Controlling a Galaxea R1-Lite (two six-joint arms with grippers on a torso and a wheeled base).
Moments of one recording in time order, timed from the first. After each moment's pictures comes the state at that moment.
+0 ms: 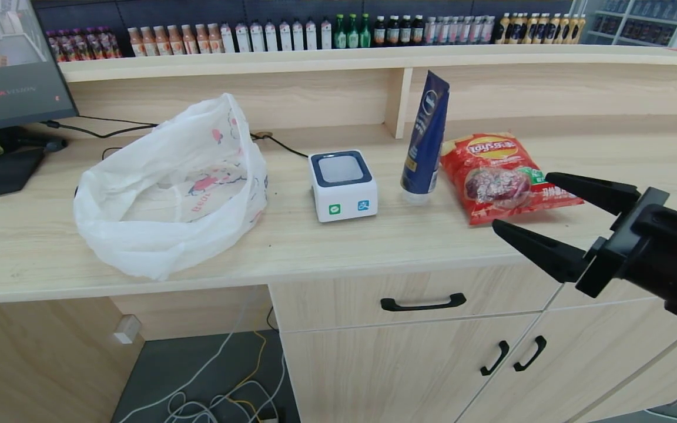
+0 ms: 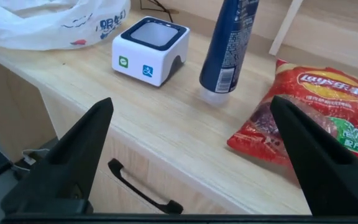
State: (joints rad) left arm 0.00 0.00 0.00 0.00 0.00 0.00; right arm 0.40 1.33 -0.53 -0.90 0.24 -0.22
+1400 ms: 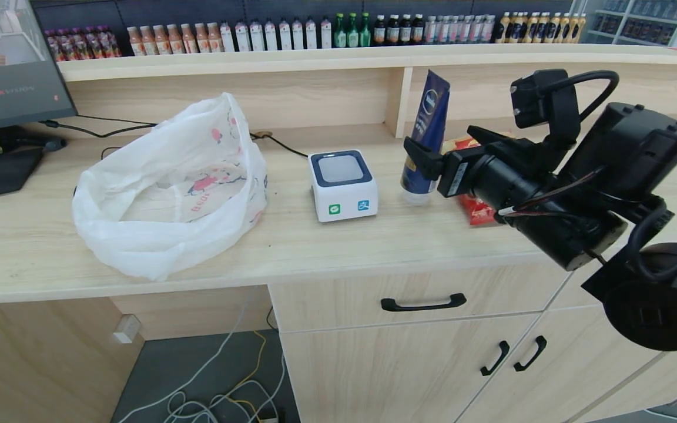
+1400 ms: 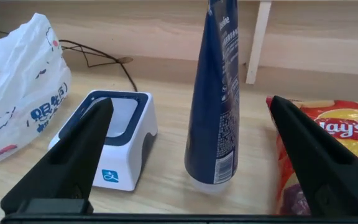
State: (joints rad) left arm 0.00 0.00 0.00 0.00 0.00 0.00; right arm 0.57 1.77 -0.96 -1.06 -0.17 -0.09
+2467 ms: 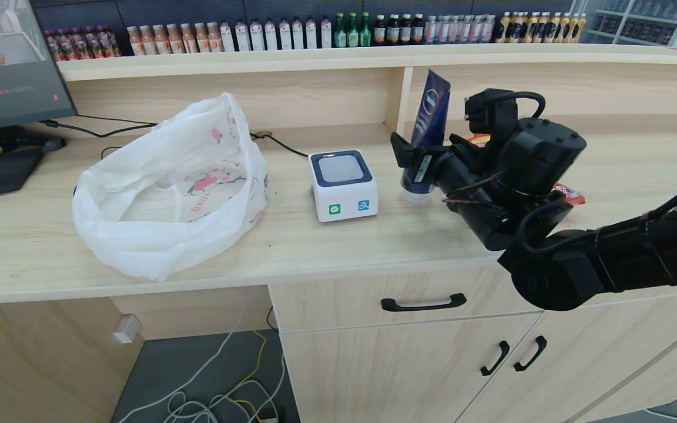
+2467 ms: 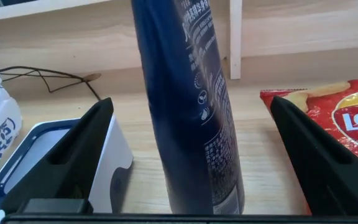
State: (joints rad) left arm 0.00 0.00 0.00 0.00 0.00 0.00; right arm 0.54 1.99 -1.18 -1.10 -0.31 0.02
